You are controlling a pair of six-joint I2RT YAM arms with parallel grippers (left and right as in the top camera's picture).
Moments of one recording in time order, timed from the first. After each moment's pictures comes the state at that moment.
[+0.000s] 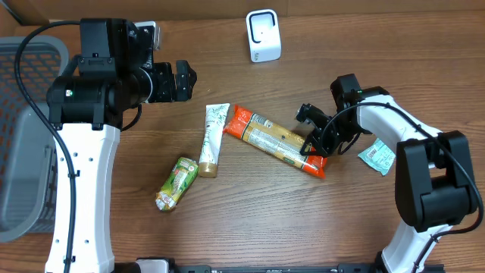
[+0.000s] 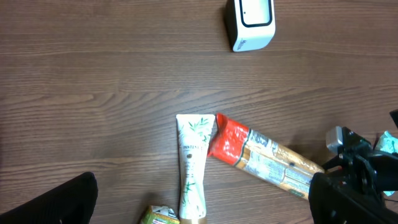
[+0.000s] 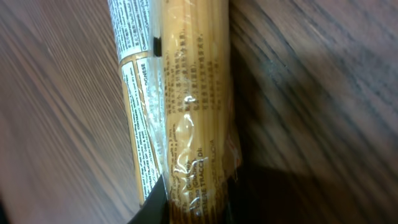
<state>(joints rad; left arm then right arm) -0.03 1.51 1.76 -1.16 0.20 -0.10 0.20 1.96 1.24 -0.87 -0.57 -0.62</state>
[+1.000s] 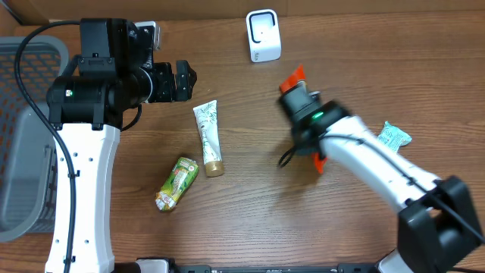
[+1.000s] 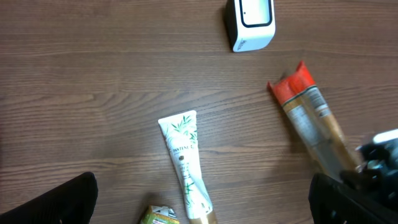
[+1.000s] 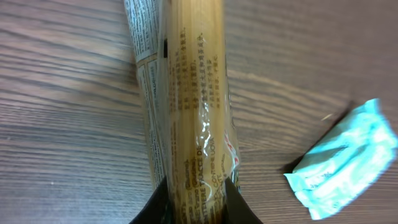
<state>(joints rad) -0.03 1.51 1.76 -1.16 0.20 -0.10 0.62 1.74 1.28 -0.96 0.41 0.36</state>
